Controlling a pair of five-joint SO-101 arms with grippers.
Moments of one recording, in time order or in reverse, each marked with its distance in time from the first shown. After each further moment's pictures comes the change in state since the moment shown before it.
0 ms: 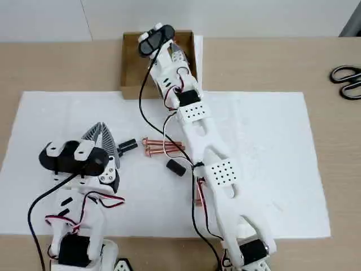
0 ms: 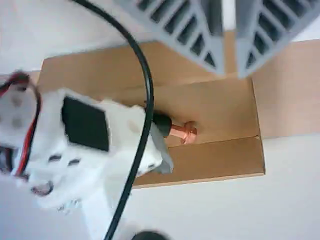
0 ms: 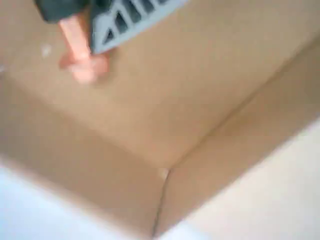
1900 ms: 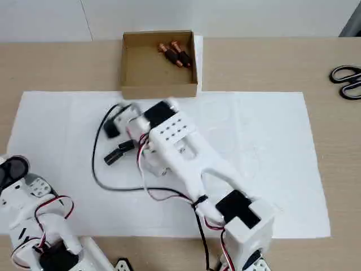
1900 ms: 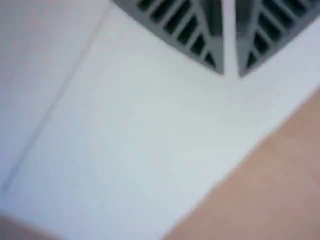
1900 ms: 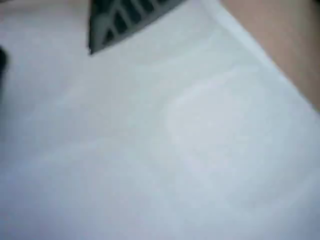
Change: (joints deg) left arm -45.6 0.0 -4.6 25.4 -0.4; right arm -19.0 -65.2 73.6 66.3 4.2
